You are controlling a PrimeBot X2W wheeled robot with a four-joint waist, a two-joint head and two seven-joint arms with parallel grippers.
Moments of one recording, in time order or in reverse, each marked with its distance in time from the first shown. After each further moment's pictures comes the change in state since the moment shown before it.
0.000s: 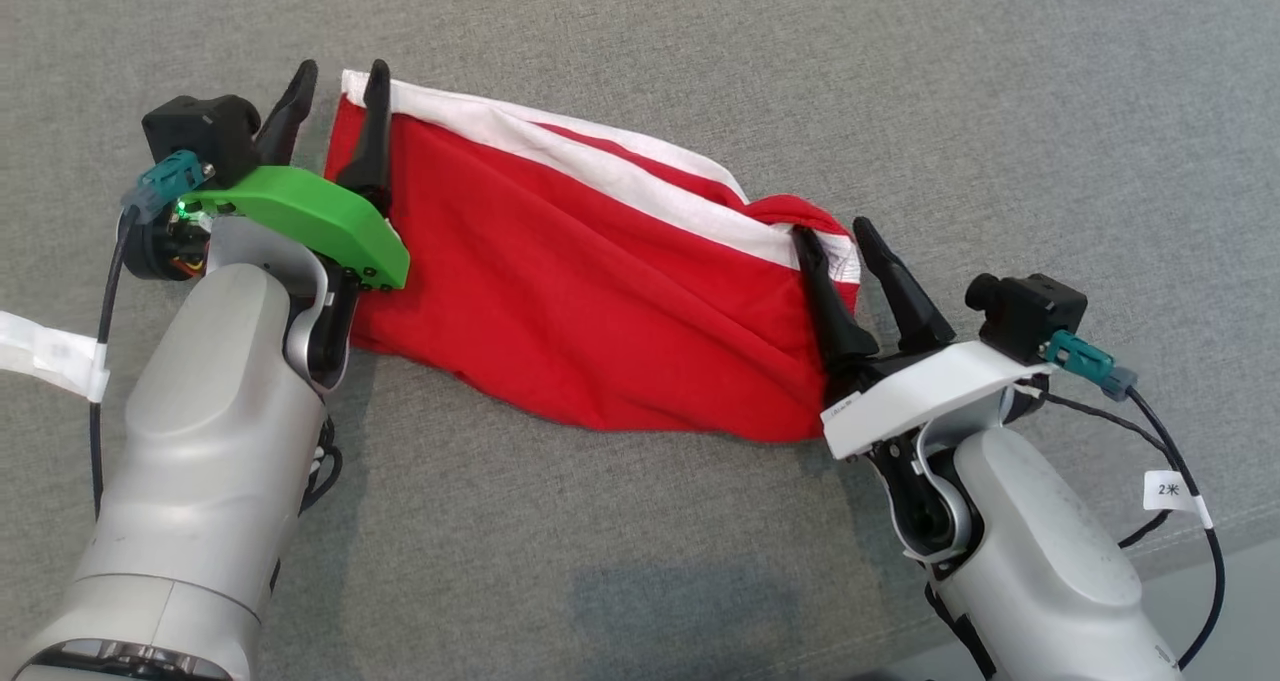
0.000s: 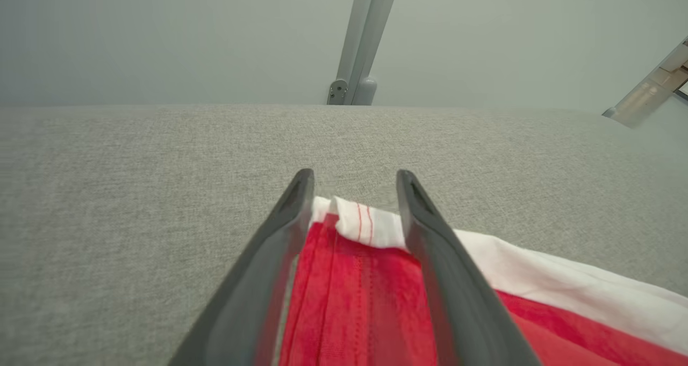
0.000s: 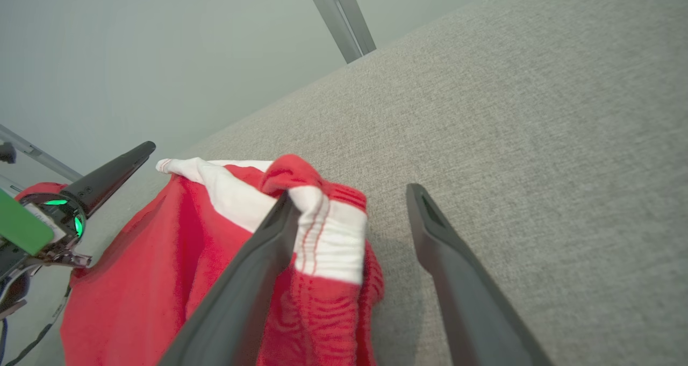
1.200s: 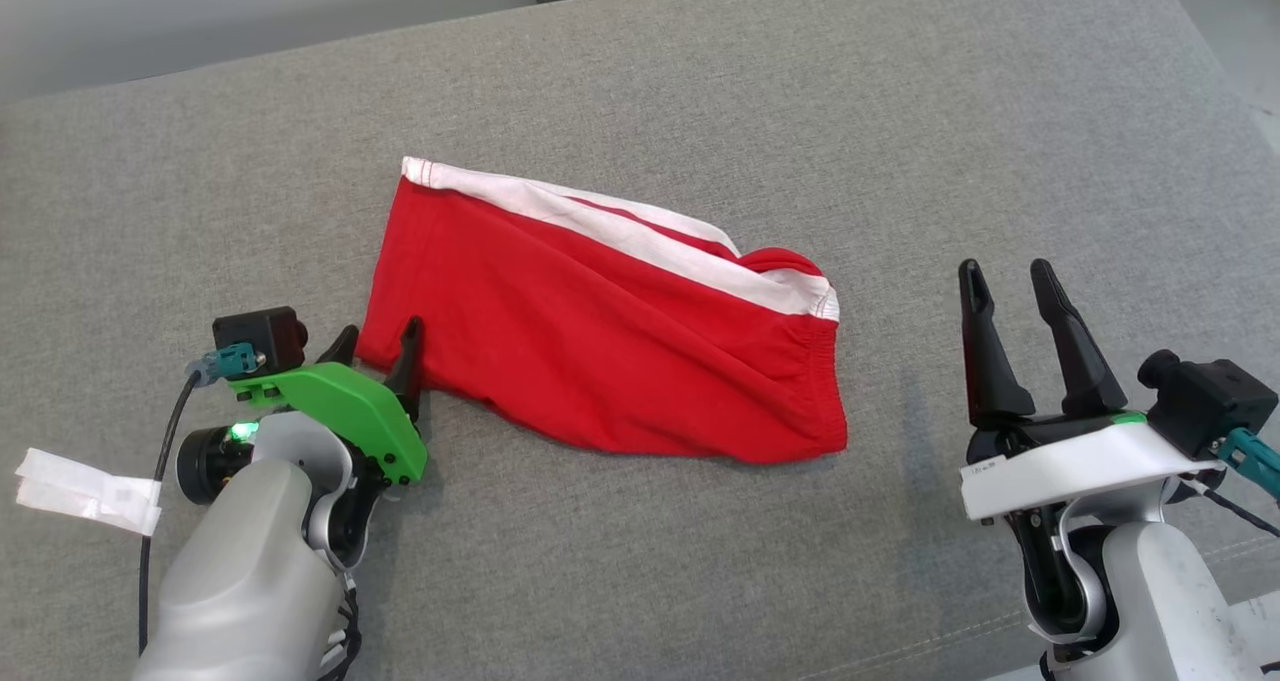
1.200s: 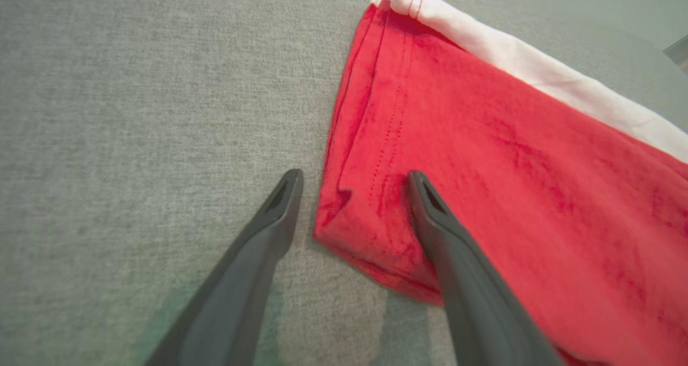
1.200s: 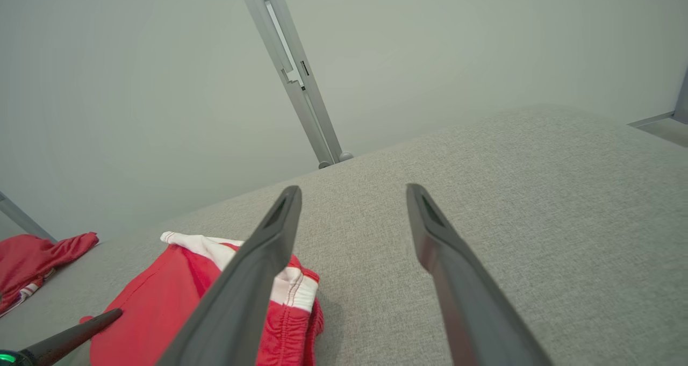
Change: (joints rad) left arm 0.294 0.023 -0.031 -0.051 -0.142 0.061 0.209; right arm 0.288 0.002 -0.280 -0.368 -0.206 0.000 0.101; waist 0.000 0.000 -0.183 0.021
